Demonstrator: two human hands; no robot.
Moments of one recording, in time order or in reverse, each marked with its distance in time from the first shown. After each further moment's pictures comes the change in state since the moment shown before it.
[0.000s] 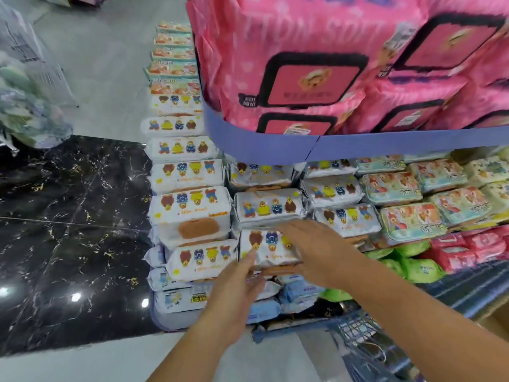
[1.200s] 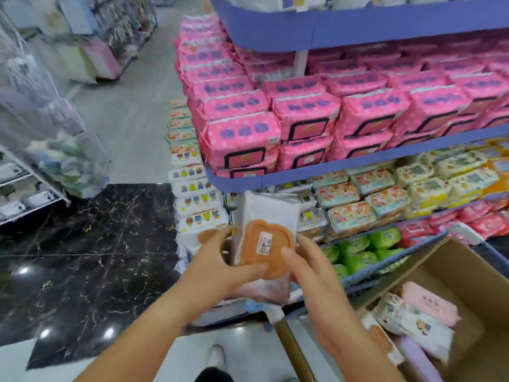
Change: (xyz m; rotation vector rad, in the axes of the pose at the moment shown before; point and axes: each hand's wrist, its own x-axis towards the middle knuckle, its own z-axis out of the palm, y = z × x) left_hand -0.283 0.081 0.057 0.820 -0.173 0.567; right_hand -0.252 -0.141 -0.125 1.715 0.531 0.350
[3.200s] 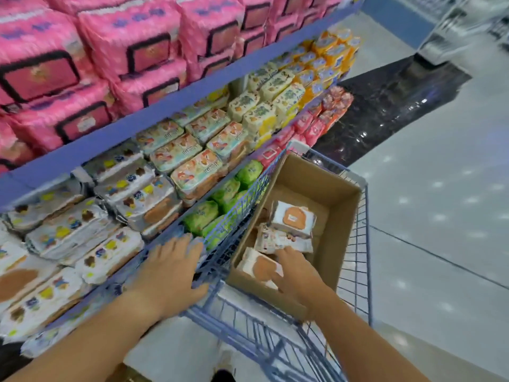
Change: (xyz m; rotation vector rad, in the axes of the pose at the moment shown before) left_hand 0.095 -0.061 0.198 1.446 -0.701 0.392; right_hand -0.012 0.195 -0.280 -1.208 0.240 0.396
